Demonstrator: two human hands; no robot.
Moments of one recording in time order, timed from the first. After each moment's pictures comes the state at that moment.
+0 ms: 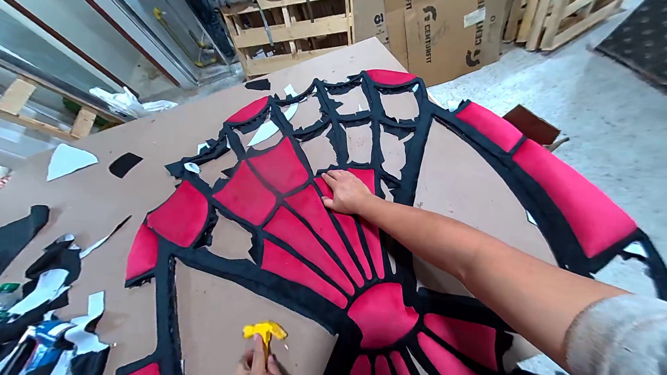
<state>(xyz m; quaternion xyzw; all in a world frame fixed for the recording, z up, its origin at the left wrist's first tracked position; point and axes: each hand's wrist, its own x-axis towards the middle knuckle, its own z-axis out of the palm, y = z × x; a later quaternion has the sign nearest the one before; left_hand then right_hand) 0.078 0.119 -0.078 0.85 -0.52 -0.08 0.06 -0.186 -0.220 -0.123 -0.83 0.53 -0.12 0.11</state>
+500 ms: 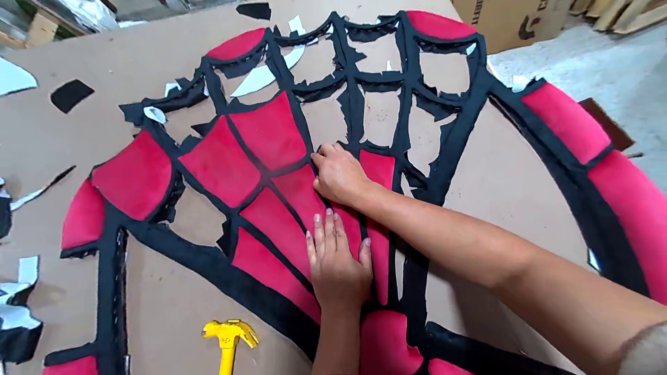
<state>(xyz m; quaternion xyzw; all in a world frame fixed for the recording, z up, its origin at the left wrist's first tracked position) -0.096 -0.053 -0.140 0.71 -0.69 0.00 0.12 -0.159 -0.244 -0.117 -0.83 0.52 -0.13 0.16</state>
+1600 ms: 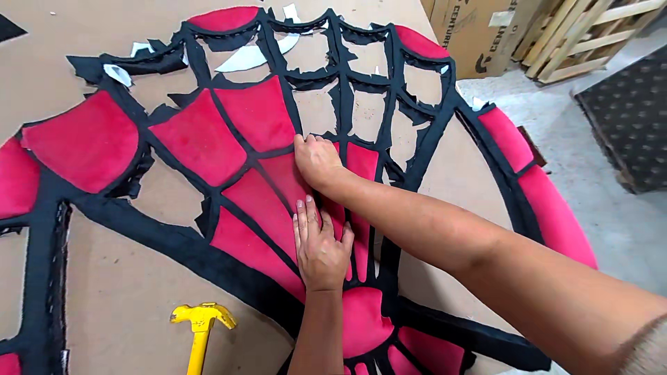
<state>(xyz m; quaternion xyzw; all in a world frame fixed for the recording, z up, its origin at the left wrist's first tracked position) -0.091 -0.048 -0.144 0.71 -0.67 -0.04 0.21 -0.120 -0.232 -0.084 -0.81 0.58 -0.02 0.10</state>
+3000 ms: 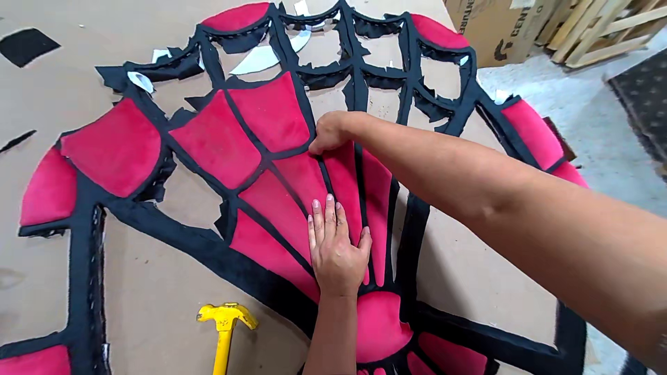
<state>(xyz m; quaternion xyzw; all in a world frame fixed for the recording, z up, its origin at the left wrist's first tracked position) -0.085 -0.049 -0.132 0.71 -0.67 -0.07 0.18 -0.136 -0.326 -0.049 -0.83 0.45 0.22 0.24</state>
